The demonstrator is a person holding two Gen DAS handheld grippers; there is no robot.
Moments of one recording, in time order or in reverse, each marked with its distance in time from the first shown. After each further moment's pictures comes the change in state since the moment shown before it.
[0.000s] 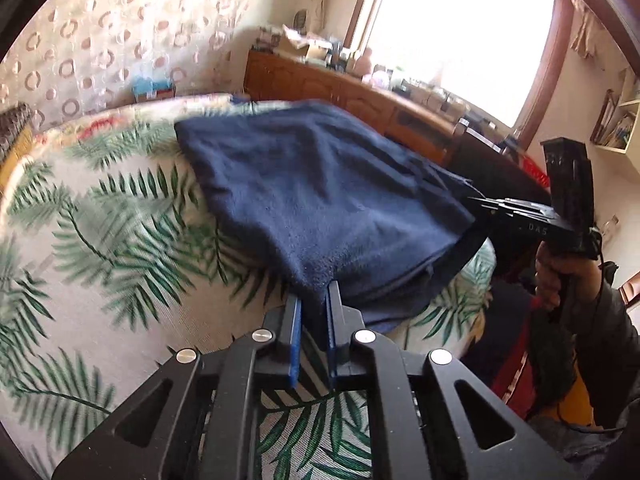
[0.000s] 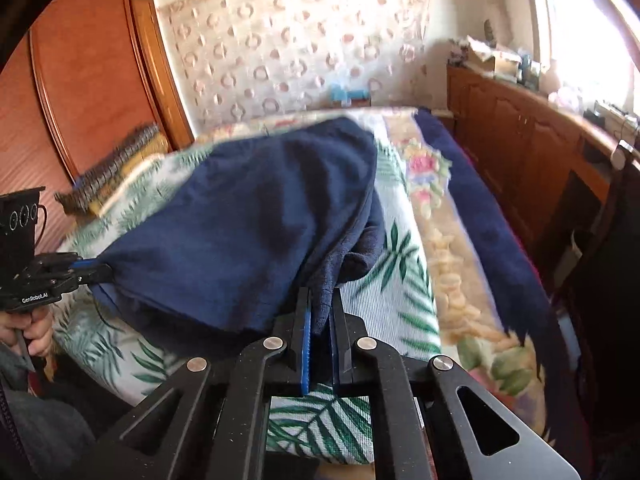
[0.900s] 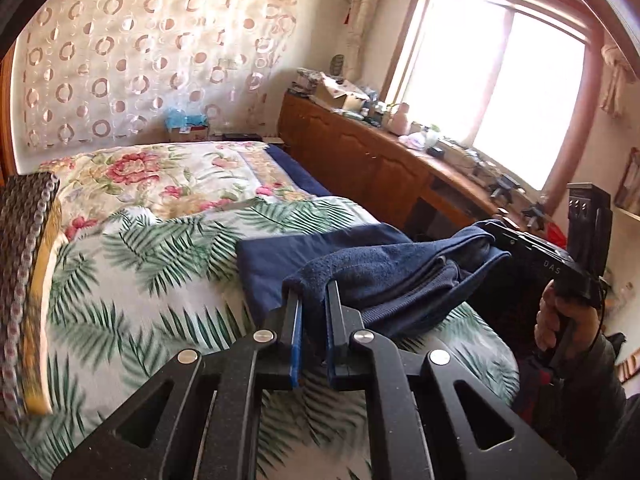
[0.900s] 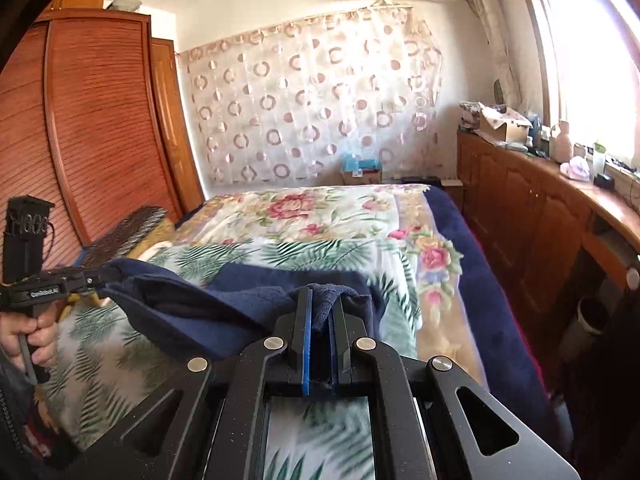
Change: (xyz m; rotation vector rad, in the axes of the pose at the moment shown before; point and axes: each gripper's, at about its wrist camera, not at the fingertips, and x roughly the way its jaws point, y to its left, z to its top) left arm 0.003 0.074 0.120 -0.092 -0.125 0.087; right arm 0.035 0.002 0.096 -0.057 -0.199 0.009
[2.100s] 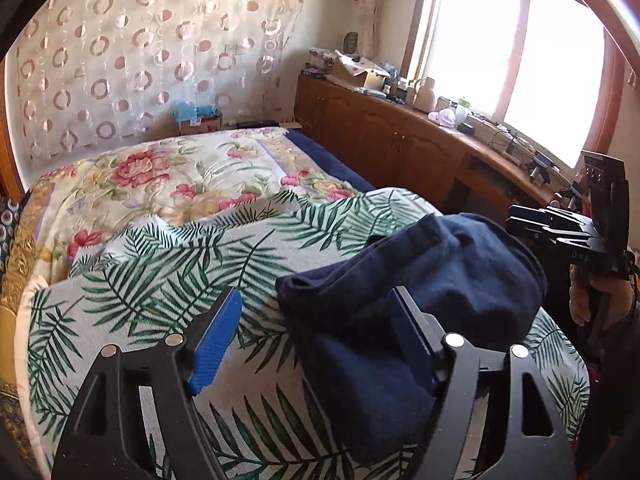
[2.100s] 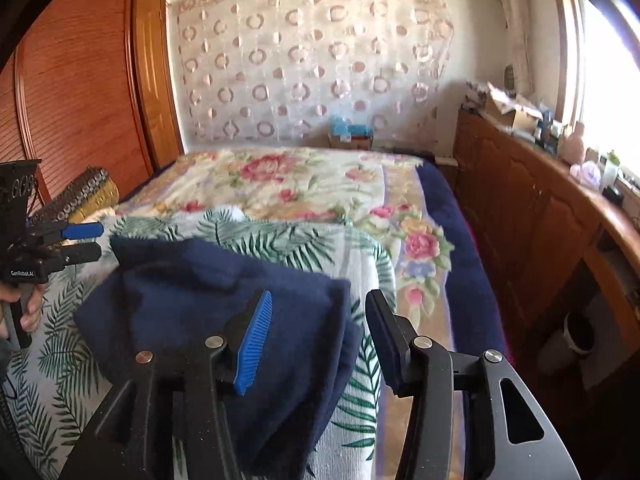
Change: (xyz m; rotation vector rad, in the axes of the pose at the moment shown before) left arm 0.099 0.042 0.023 0.055 0.062 0.078; right arm 0.089 -0.003 0.025 -0.087 0.168 -0.036
